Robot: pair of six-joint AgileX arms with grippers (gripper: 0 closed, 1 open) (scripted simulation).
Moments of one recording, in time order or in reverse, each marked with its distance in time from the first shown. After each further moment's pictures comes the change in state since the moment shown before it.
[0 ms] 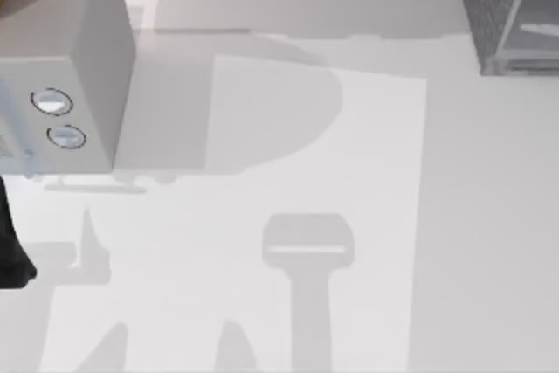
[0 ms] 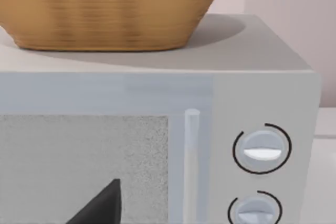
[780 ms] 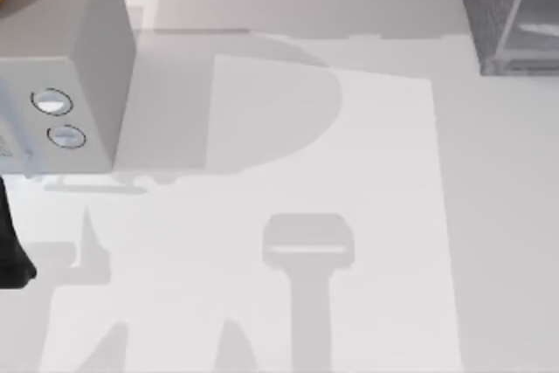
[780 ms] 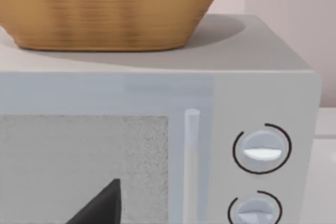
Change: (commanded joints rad) left arm 0.000 0.000 0.000 0.000 0.000 0.000; right arm -0.257 -0.002 0.022 -0.364 -0.101 -0.409
